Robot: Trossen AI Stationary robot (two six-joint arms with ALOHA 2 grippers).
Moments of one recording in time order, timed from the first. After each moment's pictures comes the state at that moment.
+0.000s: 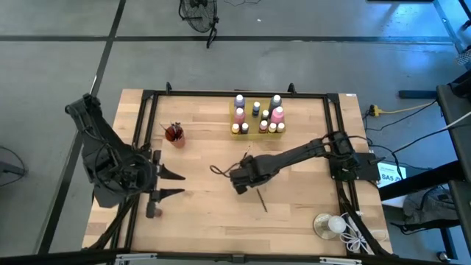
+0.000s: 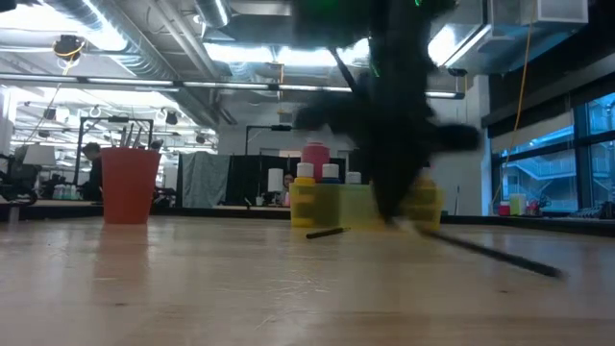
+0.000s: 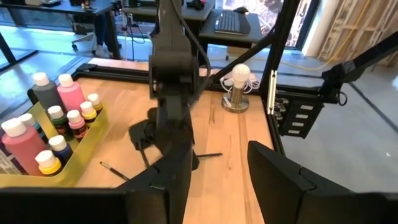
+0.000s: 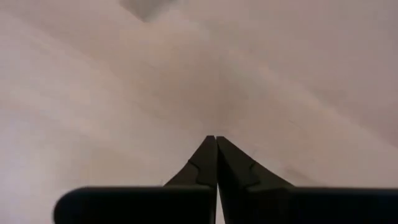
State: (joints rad) left arm -0.94 1.11 1.18 -0.60 -0.94 -0.56; right arm 0.25 2.11 1.54 -0.97 0.06 1.29
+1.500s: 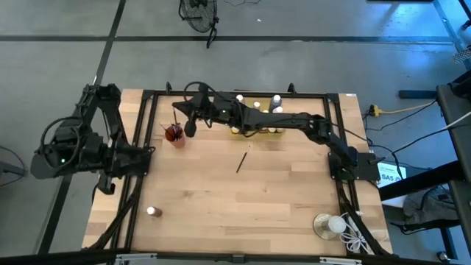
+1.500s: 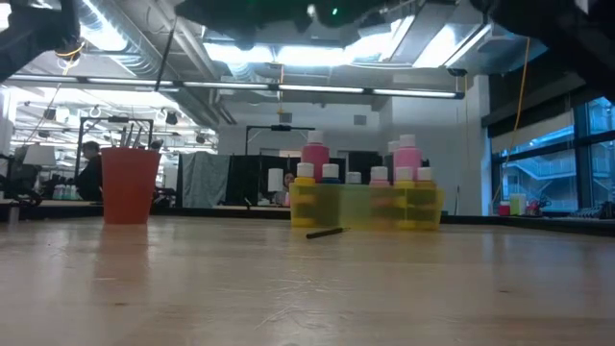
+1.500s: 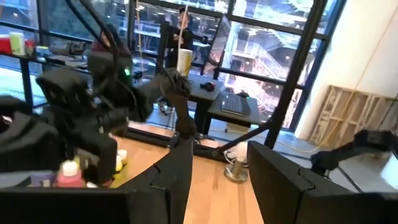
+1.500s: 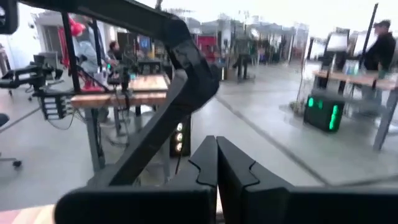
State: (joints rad) left arm -1.43 0.86 1.18 -0.60 -1.57 -0.52; right arm -0.11 2.28 2.10 0.23 0.08 0.01
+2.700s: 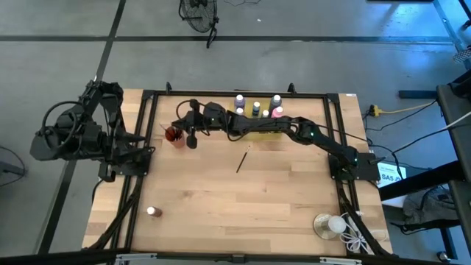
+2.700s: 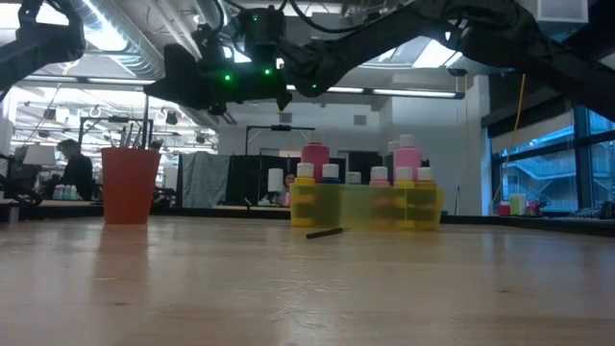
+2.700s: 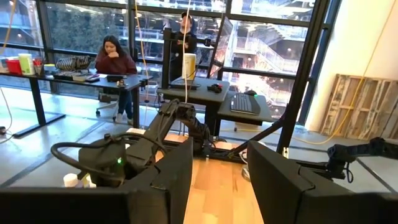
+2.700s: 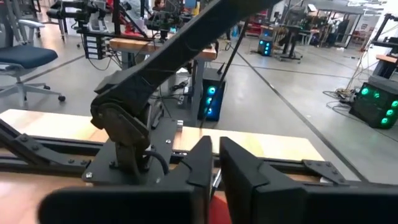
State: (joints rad) left arm -1.43 0.76 1.18 -0.61 -1.57 -0.33; right arm -0.15 2.51 2.10 0.34 -0.16 -0.11
